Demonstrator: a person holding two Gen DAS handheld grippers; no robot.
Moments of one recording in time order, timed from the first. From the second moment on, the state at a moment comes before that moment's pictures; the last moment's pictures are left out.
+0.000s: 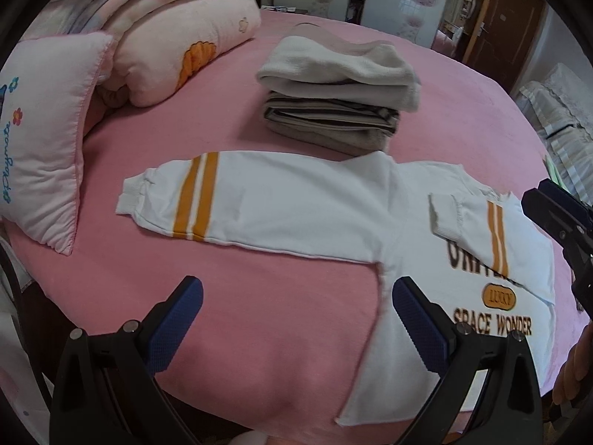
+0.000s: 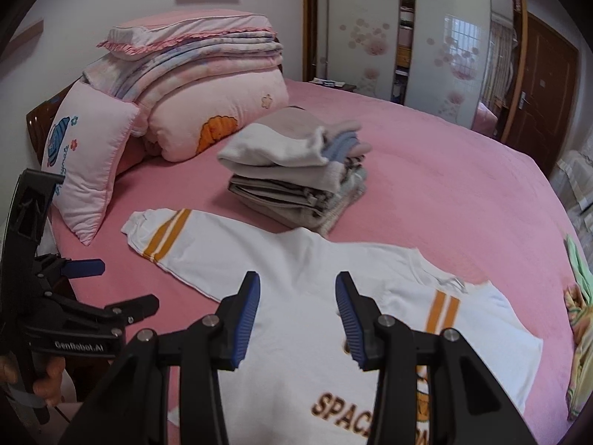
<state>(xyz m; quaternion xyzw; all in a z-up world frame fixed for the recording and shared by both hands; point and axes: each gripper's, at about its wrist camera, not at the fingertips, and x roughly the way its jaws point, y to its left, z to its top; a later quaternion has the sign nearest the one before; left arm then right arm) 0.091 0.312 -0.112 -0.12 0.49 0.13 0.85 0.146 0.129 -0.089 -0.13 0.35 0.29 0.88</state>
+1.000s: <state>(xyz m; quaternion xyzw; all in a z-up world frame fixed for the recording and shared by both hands) 0.107 0.553 -0.260 -0.43 0.43 0.22 0.76 0.203 0.249 -0.203 -0.15 0.41 0.31 0.85</state>
